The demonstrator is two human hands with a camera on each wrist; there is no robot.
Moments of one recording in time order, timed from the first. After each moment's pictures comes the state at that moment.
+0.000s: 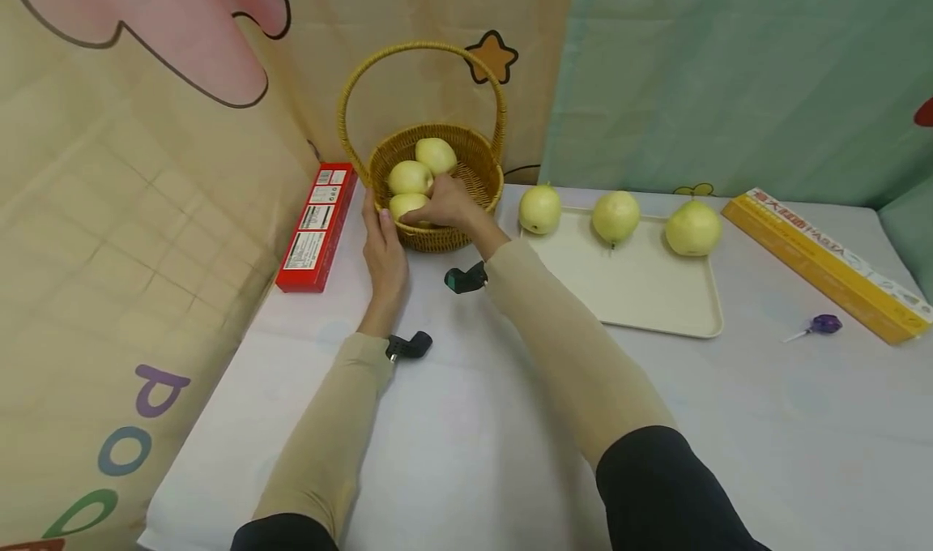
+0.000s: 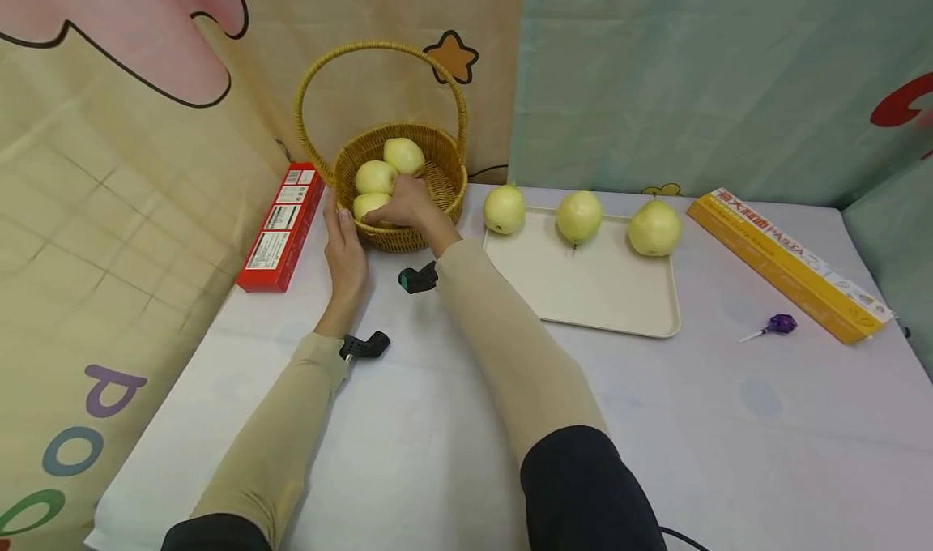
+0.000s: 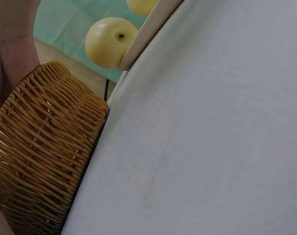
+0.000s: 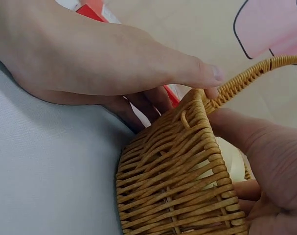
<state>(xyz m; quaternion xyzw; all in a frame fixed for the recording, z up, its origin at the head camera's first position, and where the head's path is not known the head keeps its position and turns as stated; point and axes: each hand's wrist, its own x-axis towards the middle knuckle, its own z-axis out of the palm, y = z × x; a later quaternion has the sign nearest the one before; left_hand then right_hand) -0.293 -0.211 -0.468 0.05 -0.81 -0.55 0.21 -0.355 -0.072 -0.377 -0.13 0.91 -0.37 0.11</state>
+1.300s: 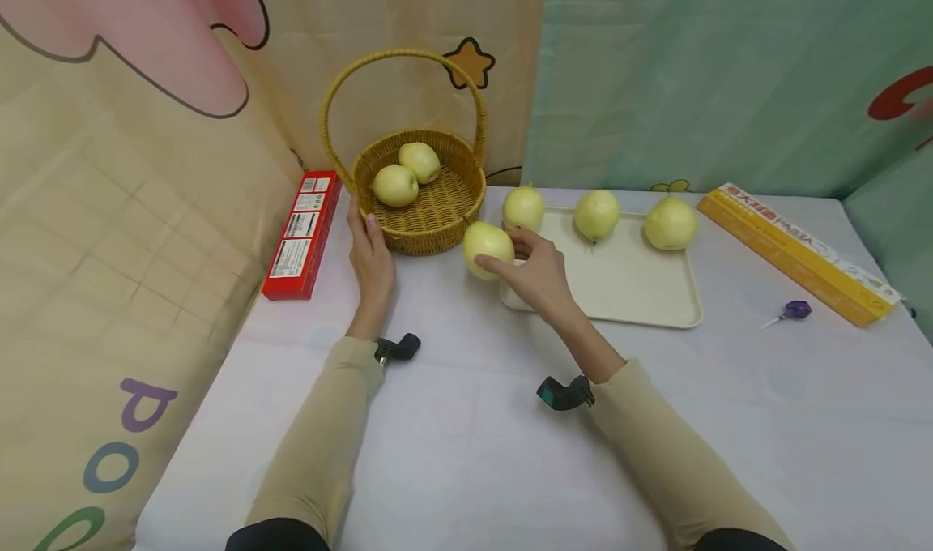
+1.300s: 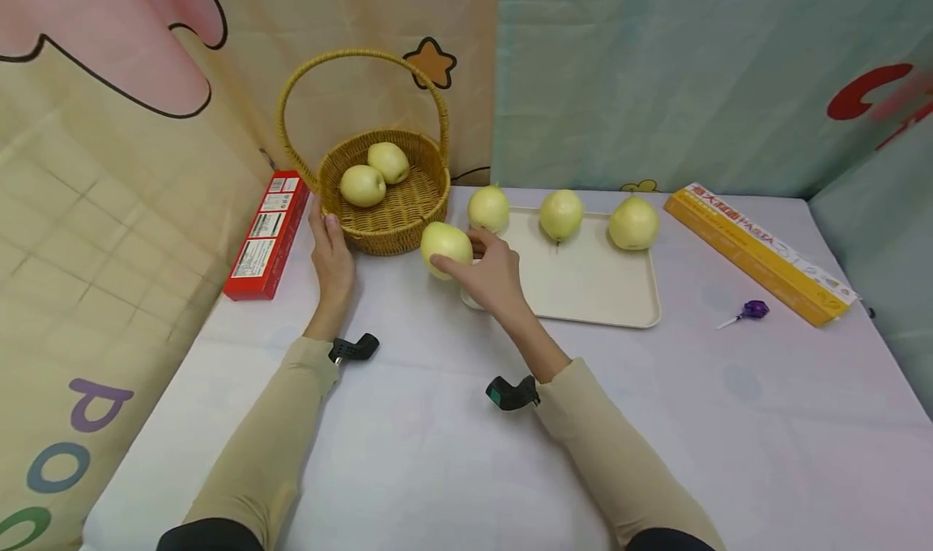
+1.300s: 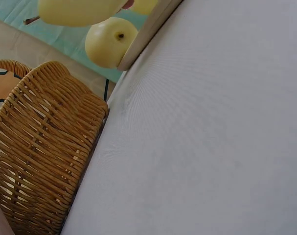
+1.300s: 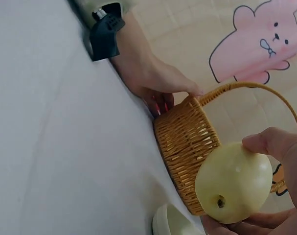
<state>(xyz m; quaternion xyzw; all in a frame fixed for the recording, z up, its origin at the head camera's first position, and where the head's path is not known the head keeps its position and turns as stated) -0.296 -0.206 -0.467 0.05 -0.80 -0.55 0.23 -0.213 0.052 -0.401 0.01 0.84 -0.54 -0.01</state>
